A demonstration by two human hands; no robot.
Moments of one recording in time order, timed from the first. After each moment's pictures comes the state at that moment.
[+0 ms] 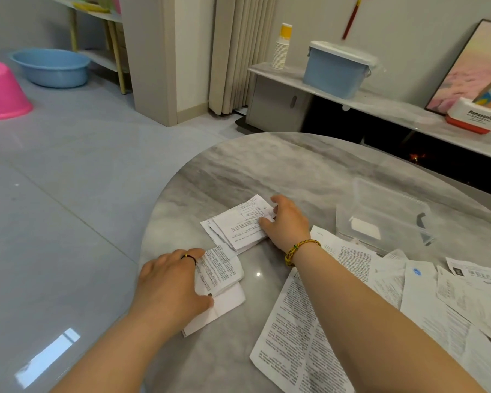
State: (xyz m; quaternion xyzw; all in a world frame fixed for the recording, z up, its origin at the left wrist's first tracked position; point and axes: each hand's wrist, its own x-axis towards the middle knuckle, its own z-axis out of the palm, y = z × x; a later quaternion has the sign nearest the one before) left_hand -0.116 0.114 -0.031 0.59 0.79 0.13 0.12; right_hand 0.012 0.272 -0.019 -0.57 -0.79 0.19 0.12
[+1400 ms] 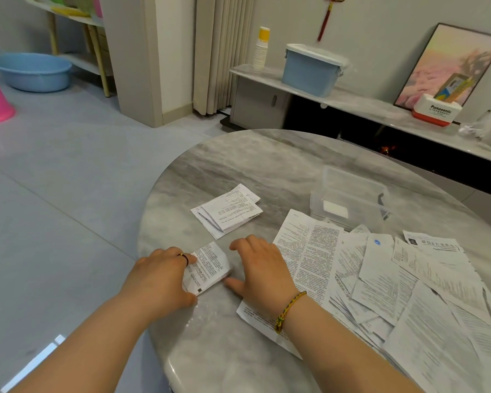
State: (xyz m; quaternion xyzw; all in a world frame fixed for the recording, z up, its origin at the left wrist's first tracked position) left_hand -0.113 0.081 -0.021 0.65 0.75 0.05 0.14; right_hand 0.046 0.146 -0.017 -0.40 -0.91 0.07 0.08
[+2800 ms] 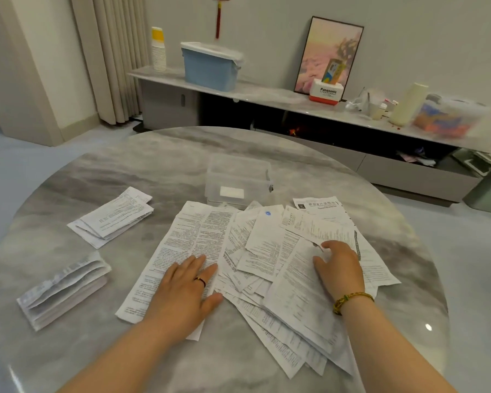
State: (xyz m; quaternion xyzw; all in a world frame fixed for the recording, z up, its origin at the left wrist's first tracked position) left_hand 0.065 0.106 -0.037 0.76 0.63 0.02 0.16; right_hand 0.314 0.151 -0.010 -0.77 -0.57 0.15 0.22
